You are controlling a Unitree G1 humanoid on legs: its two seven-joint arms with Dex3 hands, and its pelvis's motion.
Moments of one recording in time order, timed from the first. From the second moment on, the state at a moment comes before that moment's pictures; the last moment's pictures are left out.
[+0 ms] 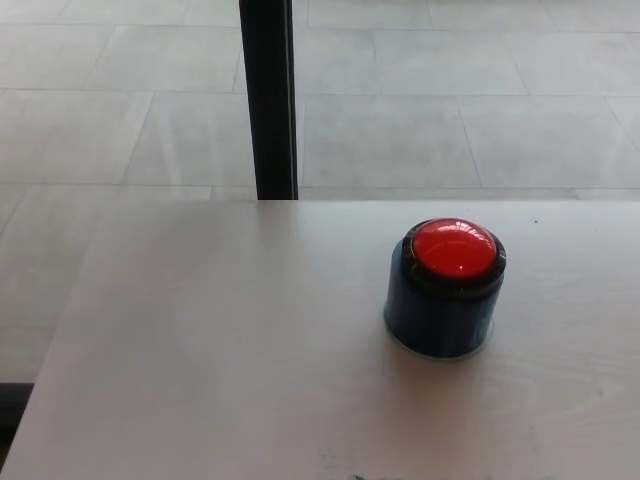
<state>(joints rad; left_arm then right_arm) -0.10 0.58 0.27 1.08 0.00 -0.01 0.02 0.05 -0.39 -0.61 0.85 0.13 -0.01 -0.04</state>
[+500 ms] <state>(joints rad) -0.19 0.66 0.43 1.21 -0.07 0.01 0.04 -0.28 -0.61 -0.93 0.67 0.30 0.01 -0.15</state>
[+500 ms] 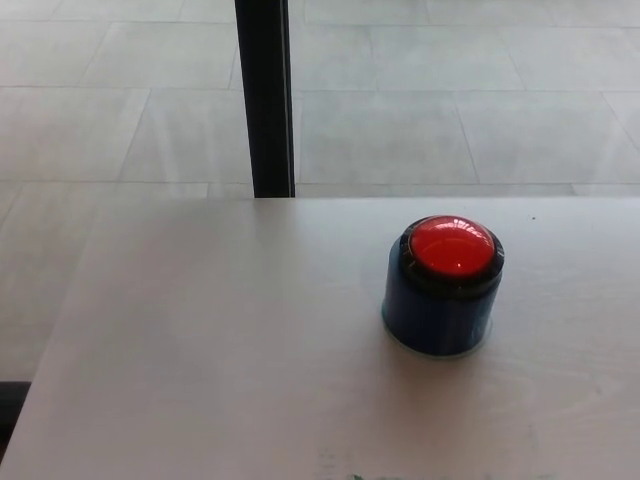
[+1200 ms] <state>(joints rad) -0.19 0.67 0.44 1.24 -0.10 0.02 0.07 -0.94 -0.69 -0.51 0.54 0.28 0.07 -0.16</state>
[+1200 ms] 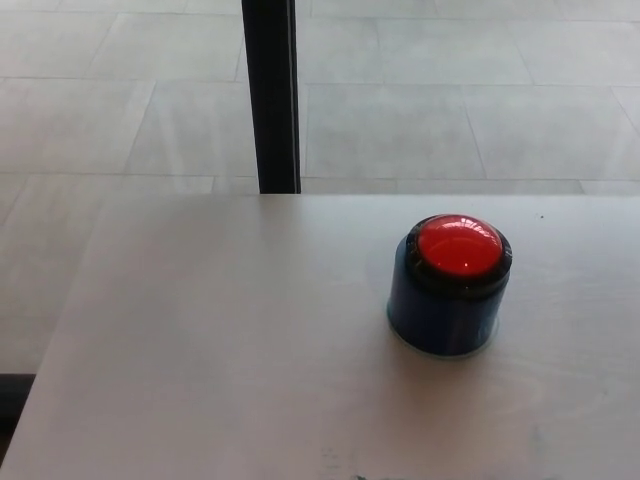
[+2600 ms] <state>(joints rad) -0.18 0.67 0.42 1.24 -0.12 0.02 0.07 -0.97 -0.23 -0.07 0.76 0.15 0.09 0.04</state>
